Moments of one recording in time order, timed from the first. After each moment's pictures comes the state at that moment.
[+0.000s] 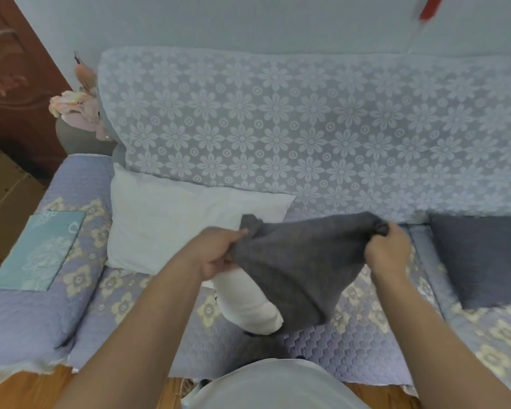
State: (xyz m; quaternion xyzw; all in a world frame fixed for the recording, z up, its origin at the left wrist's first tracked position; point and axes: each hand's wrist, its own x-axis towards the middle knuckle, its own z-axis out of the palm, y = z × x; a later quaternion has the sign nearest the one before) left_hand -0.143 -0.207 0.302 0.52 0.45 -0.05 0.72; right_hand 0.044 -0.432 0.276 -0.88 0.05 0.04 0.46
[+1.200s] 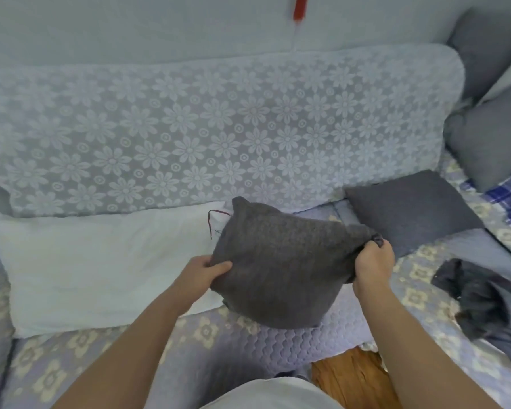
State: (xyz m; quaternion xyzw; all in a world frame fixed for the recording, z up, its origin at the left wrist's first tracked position) left_hand -0.074 -0.270 0.226 0.71 0.30 -0.09 0.63; right_hand 0.073 -0.560 0.250 -0.74 0.29 -0.03 0.61
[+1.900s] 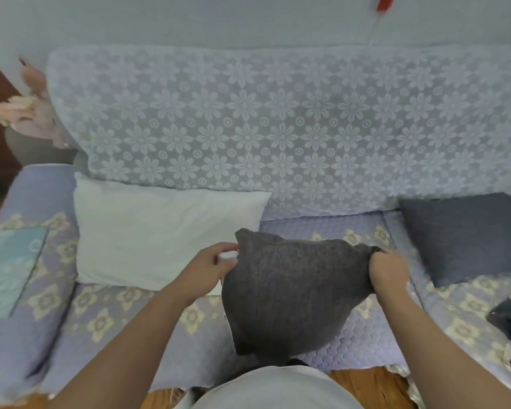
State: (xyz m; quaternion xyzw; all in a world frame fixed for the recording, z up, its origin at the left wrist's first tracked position) left_hand -0.143 -0.213 0.226 0.74 0.30 -0.04 0.60; right_hand 0.057 -0.504 0.243 -0.92 0.15 0.11 0.35
